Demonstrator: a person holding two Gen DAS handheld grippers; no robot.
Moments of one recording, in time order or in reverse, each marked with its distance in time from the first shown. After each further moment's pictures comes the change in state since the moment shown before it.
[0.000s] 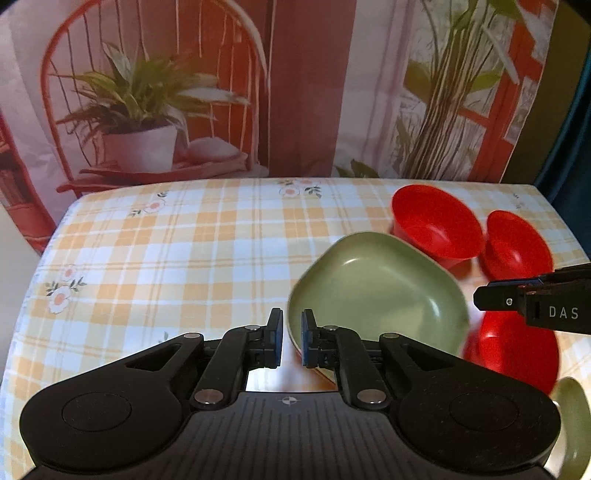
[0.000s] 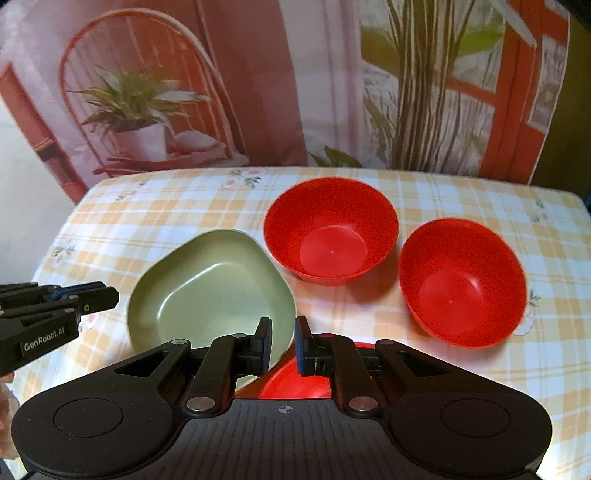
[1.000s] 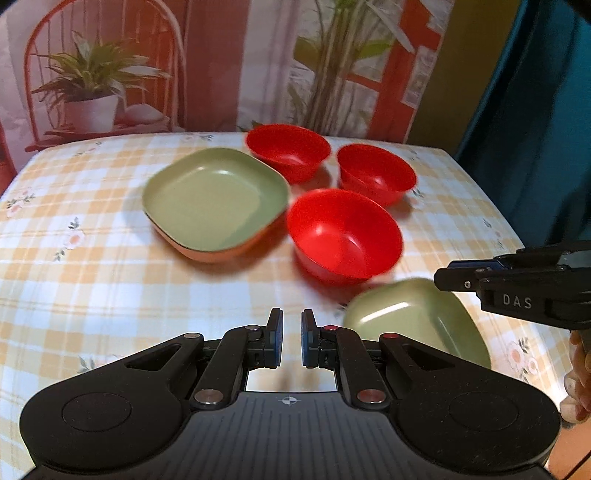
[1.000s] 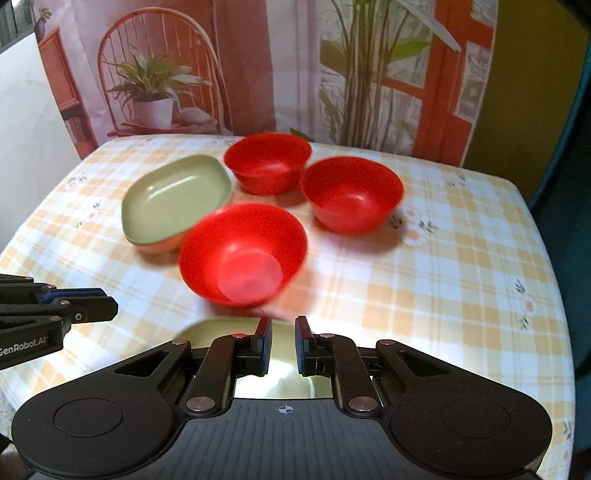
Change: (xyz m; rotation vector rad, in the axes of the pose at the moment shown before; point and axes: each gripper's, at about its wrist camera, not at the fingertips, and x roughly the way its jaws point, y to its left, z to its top) left arm -0.070 -0.116 -0.104 -0.019 0.005 -0.140; right arm -0.103 -0.065 -0.121 -0.106 -0.024 -0.057
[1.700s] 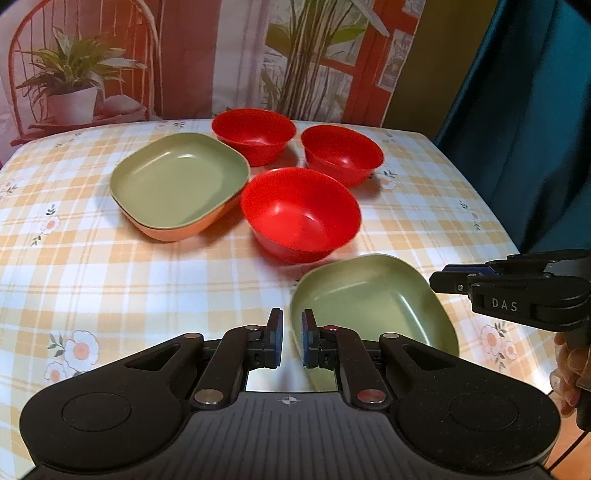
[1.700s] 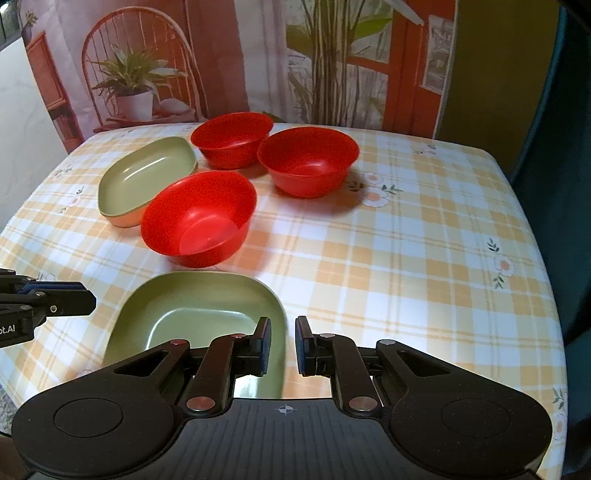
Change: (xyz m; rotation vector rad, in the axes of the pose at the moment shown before) left arm -0.004 -0.028 -0.012 0.011 0.034 -0.040; right arm -0.008 -0.040 -0.031 0.034 0.010 -0.006
